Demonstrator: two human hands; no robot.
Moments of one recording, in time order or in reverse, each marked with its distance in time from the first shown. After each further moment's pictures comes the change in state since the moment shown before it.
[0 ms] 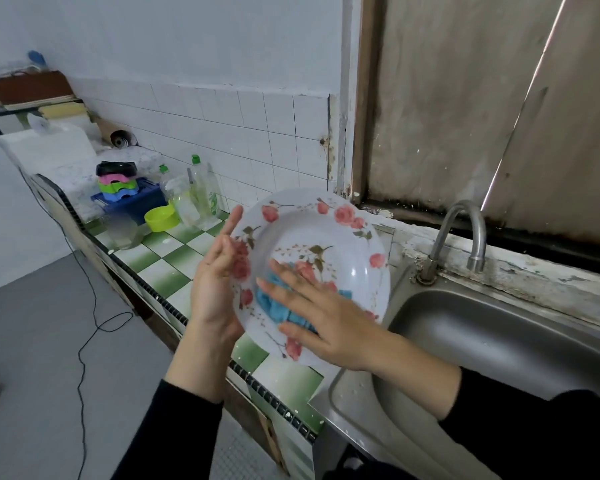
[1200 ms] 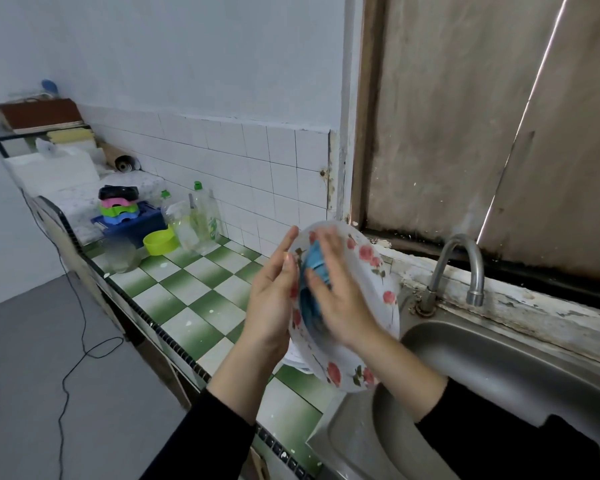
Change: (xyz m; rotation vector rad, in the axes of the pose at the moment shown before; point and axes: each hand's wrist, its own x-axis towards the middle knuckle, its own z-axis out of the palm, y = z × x) left_hand 0.013 -0.015 0.042 0.135 -0.073 -0.019; right_hand 0.043 0.007 -0.036 0.558 0.390 0.470
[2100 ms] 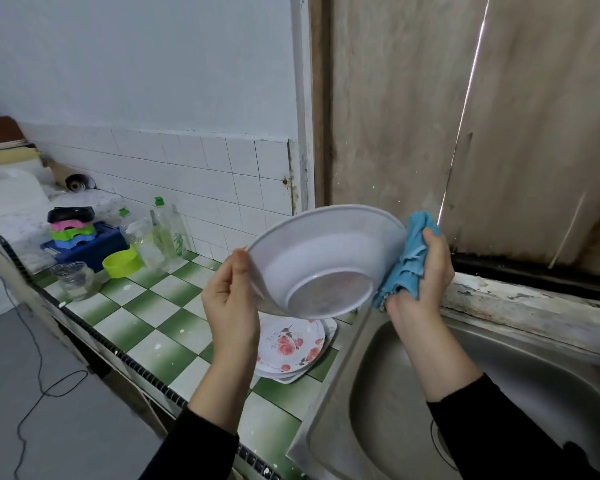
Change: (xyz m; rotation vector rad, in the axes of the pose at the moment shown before) left_hand 0.000 -0.003 0.014 0.299 0.305 0.392; right_hand 0.003 0.015 -0.098 0.982 1.069 0.150
